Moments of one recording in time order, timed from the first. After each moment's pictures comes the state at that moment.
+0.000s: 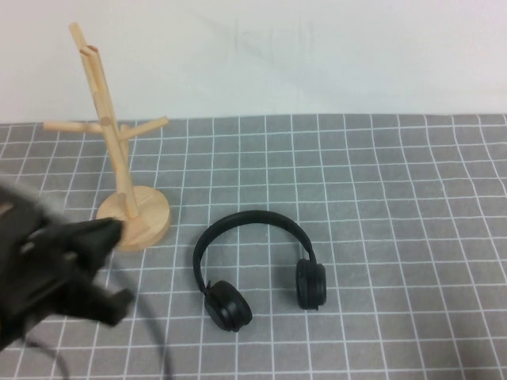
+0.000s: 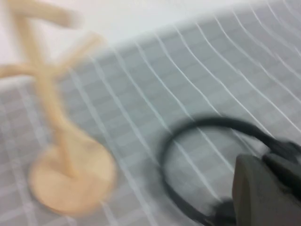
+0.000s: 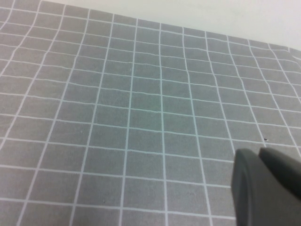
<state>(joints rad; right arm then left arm) 0.01 -0.01 0.03 -0.11 0.39 -0.04 -0.58 0.83 -0.56 0.25 0.27 -0.20</state>
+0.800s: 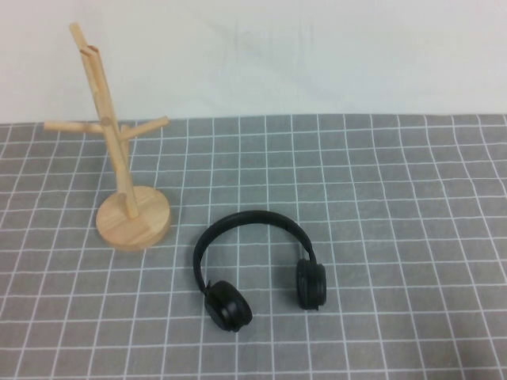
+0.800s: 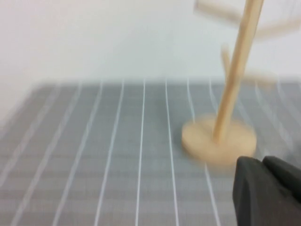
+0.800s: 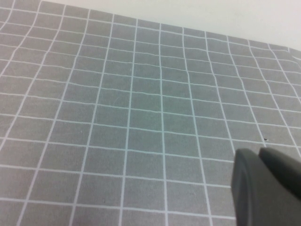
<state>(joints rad) 0.01 -0.01 0.03 -0.11 0.39 -0.04 -0.05 -0.01 0.02 0.05 0.19 -0.02</state>
